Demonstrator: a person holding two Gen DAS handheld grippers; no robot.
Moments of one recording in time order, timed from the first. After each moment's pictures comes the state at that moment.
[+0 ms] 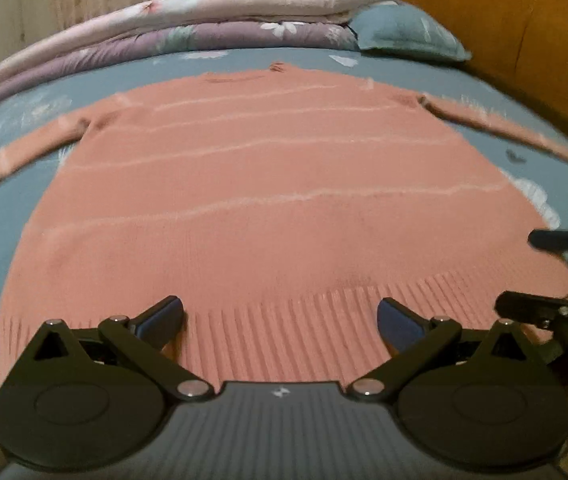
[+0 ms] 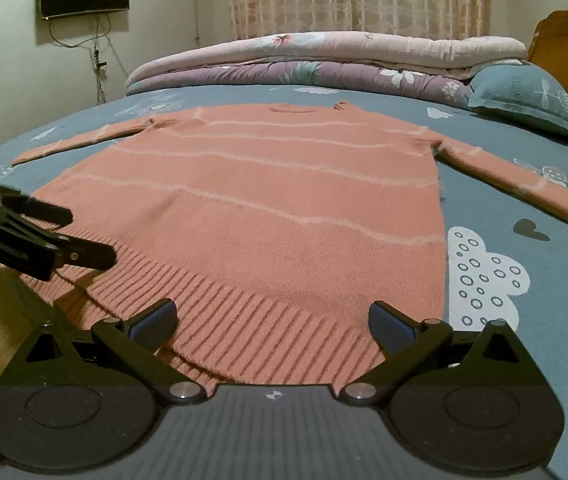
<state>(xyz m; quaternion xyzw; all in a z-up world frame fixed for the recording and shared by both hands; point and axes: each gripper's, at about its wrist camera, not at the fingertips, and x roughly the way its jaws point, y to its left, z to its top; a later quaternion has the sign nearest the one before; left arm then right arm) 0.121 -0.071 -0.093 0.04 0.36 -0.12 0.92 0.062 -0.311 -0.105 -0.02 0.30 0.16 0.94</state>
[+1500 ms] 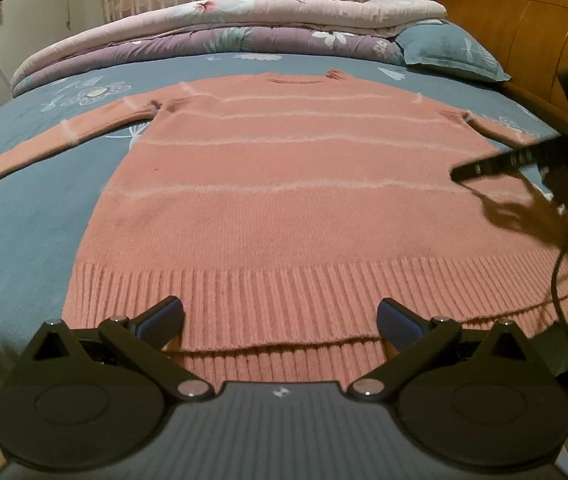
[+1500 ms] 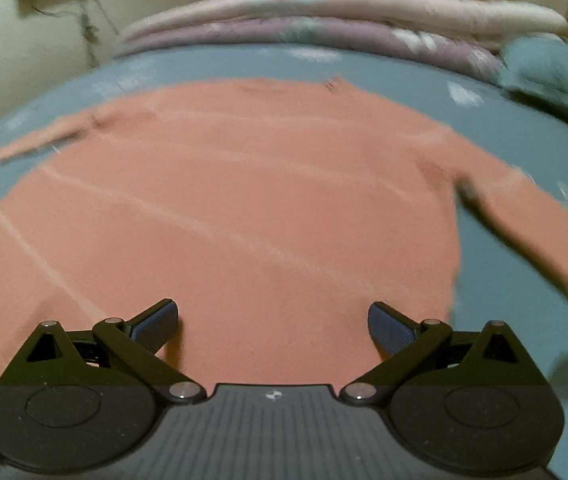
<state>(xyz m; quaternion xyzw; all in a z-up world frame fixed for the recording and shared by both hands) 0.099 -0.031 -0.092 0.02 0.36 -0.07 0.93 0.215 -0.323 -0.089 -0.04 0.37 0.17 0.91</state>
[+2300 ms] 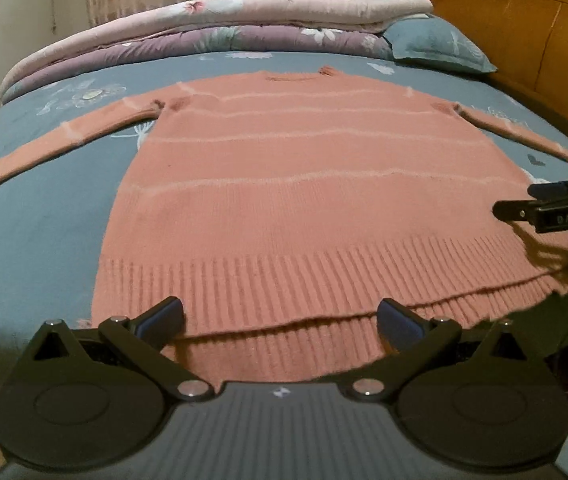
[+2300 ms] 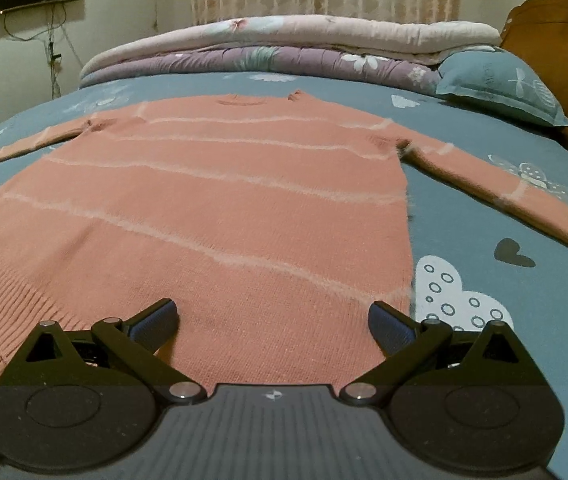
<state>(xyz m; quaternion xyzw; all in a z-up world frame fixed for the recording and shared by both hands) 0.090 -0.005 -0.083 0.03 0.36 -0.09 0.93 0.123 -0.306 -0.101 -0.02 0.32 0.09 0.94</state>
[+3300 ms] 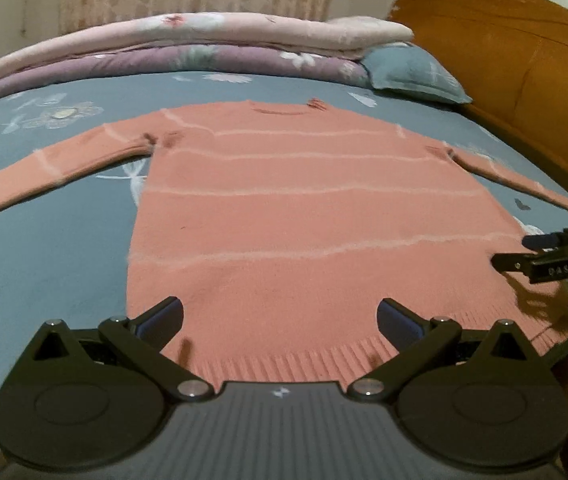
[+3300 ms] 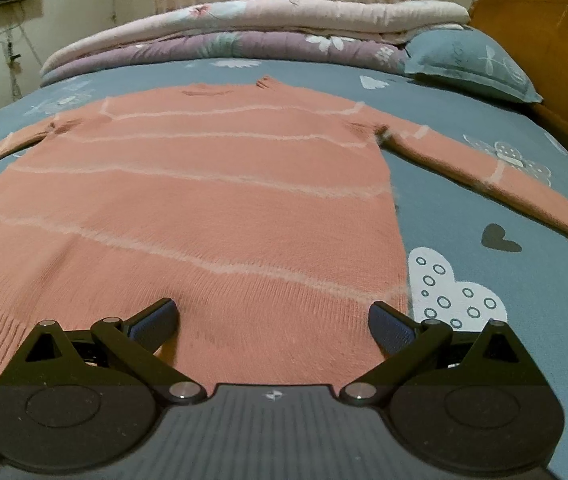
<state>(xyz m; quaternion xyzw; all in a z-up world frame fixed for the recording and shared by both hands) 0.154 0.049 -0.067 0.00 0.34 -0.18 0.92 0.138 -0.292 -0.094 -0.01 0.36 0.03 0.93</state>
